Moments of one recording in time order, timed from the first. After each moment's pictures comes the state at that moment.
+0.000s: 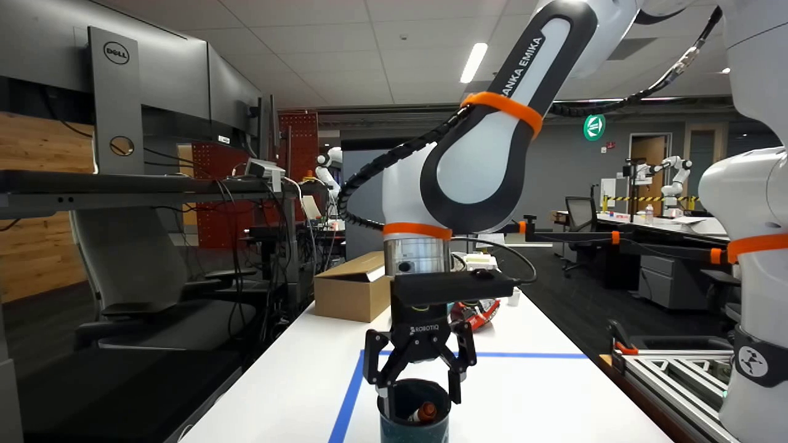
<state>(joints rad) 0.01 0.19 0.02 -2.41 0.33 2.57 0.86</state>
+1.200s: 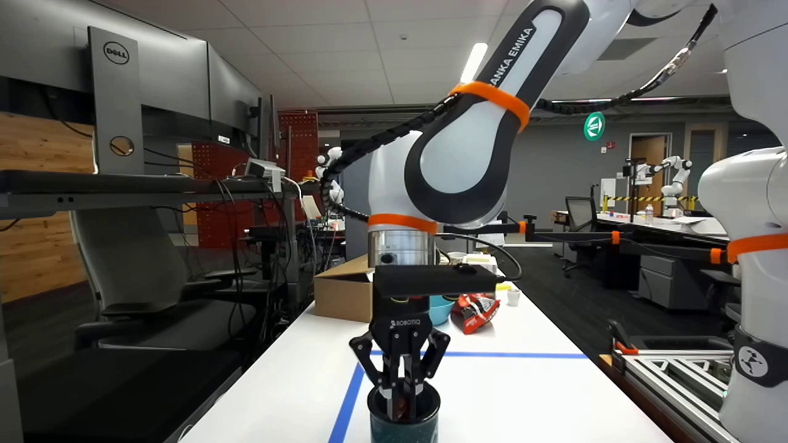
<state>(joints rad) 0.02 0.21 0.03 -2.35 0.34 2.57 0.86</state>
